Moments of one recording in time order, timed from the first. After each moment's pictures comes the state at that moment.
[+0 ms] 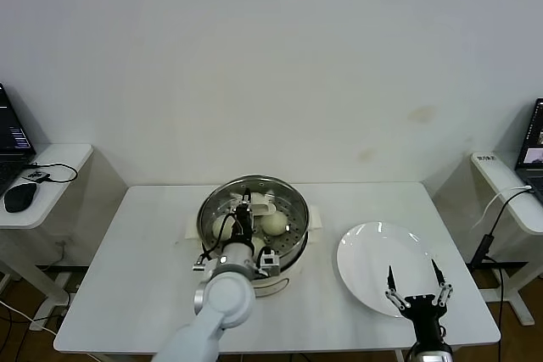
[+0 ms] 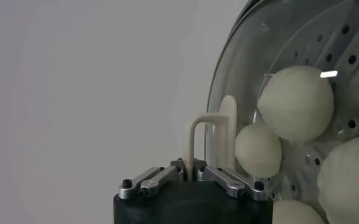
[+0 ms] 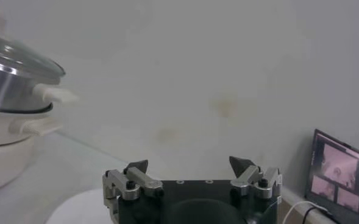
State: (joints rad) left arm 0.95 -1.32 0.03 -1.84 1.39 0.58 0.34; right arm -1.70 1.53 0.73 2.01 -0.30 0.24 0.04
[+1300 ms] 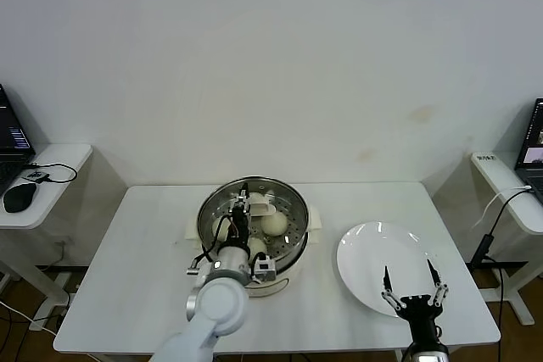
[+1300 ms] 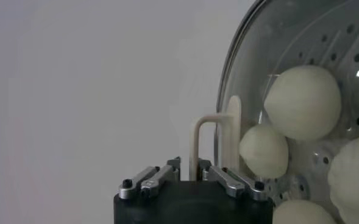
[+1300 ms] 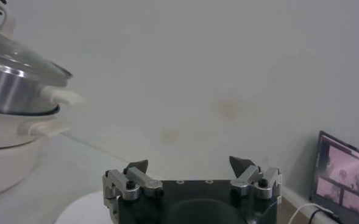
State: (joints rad) left arm 1.00 -1.30 0.02 -1.91 1.37 0.56 0.29; right arm -1.70 1.53 0.71 2.01 -0.31 0.24 0.04
